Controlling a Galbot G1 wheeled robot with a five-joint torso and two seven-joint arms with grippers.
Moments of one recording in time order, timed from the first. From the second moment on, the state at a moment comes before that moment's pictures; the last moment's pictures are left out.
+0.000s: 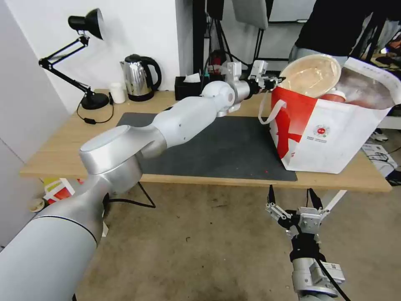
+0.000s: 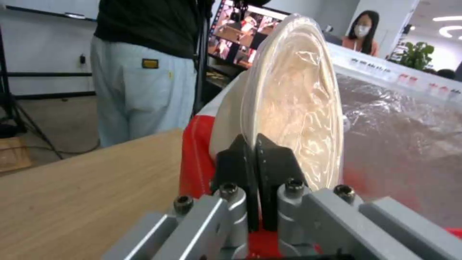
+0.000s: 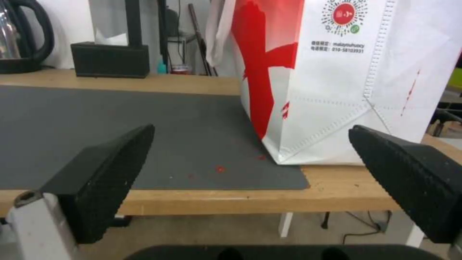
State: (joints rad) left arm -0.26 -1.59 0.74 -0.72 -1.49 0.14 0.32; right arm -1.67 0.83 0.09 2.33 0.18 0.11 0.91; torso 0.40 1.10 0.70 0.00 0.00
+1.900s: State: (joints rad) left arm -0.25 -1.08 0.49 -1.30 -1.51 0.08 0.11; right arm -1.67 0.83 0.09 2.33 0.18 0.11 0.91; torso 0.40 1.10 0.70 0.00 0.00
